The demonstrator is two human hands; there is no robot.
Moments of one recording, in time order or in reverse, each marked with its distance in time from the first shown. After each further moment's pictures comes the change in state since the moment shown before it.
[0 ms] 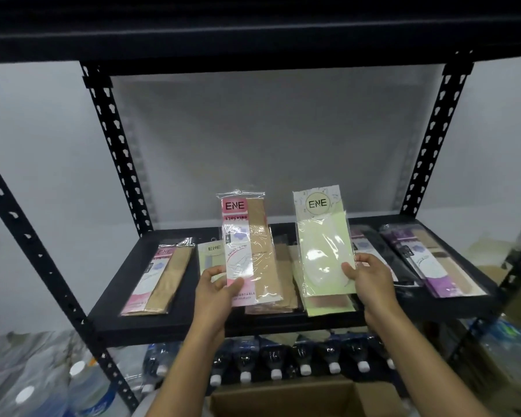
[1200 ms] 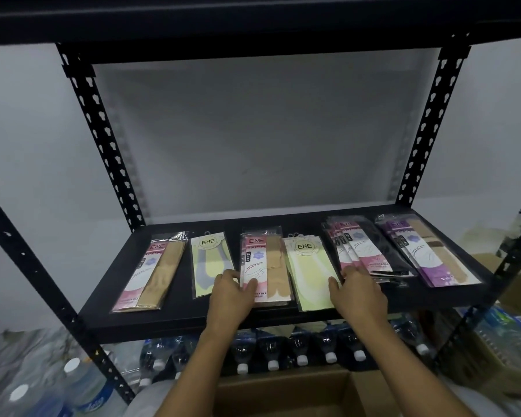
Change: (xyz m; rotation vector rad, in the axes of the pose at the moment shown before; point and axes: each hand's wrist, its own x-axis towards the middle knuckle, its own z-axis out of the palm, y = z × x) left_hand 0.028 -0.043 0.022 0.839 0.026 0.188; right_hand 0.001 0.044 0.002 -1.082 0.103 -0.268
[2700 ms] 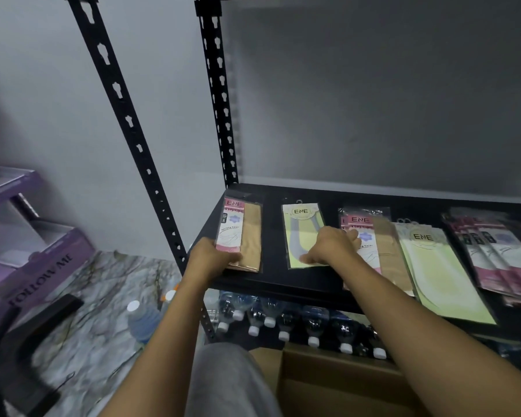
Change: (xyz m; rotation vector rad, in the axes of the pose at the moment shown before) left_hand 0.040 -0.124 -0.177 -0.074 0.116 -0.416; right_hand 0.003 -0.229 0.094 -0.263 -0.530 -0.183
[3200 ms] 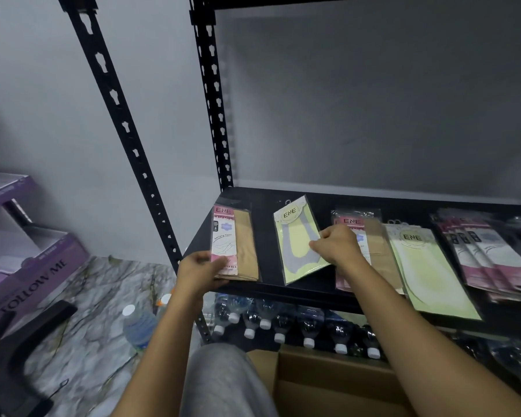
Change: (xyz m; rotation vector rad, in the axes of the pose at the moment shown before) left_hand -0.029 -0.017 -0.001 -0.554 -0.020 -0.060; right_hand -0.018 0.026 -0.010 0.726 0.072 -0.031
